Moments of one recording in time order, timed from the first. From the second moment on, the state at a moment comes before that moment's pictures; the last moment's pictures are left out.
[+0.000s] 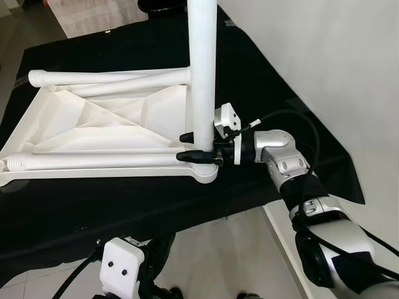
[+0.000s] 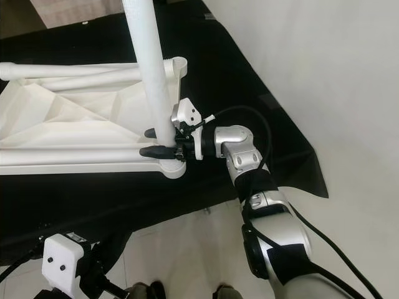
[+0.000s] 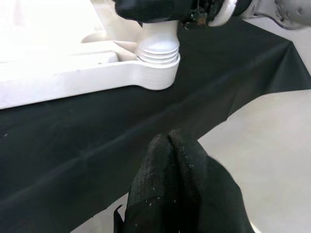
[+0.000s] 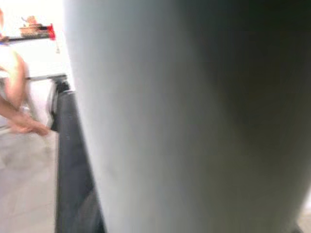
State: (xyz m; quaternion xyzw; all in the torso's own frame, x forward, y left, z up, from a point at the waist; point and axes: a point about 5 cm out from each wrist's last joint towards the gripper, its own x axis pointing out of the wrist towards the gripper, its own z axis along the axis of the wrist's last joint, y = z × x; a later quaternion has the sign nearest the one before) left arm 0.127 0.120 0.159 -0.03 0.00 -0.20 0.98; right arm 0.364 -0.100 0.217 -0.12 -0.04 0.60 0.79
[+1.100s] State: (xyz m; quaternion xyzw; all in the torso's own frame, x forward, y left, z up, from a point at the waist) left arm 0.159 0.125 0.143 -0.02 0.01 -0.18 0.98; right arm 0.325 -0.093 0.206 -0.12 -0.05 0.44 0.89
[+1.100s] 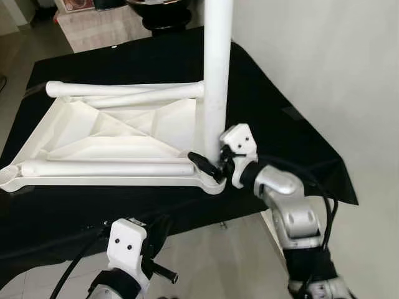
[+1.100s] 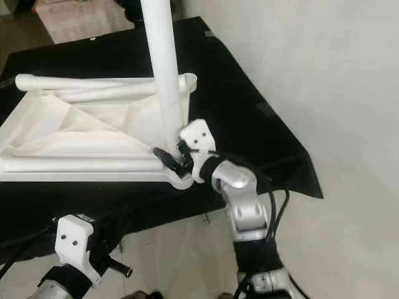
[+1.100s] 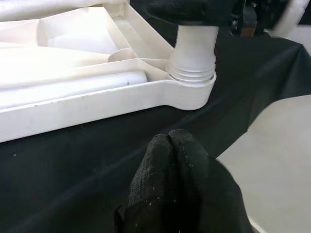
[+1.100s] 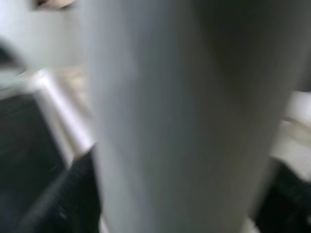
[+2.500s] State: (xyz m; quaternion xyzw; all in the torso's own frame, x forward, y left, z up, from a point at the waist) left arm 0.142 0.123 0.149 -0.03 0.01 -0.18 0.98; right arm 0.361 -0.116 0.213 -0.11 -0.02 0.62 0.78
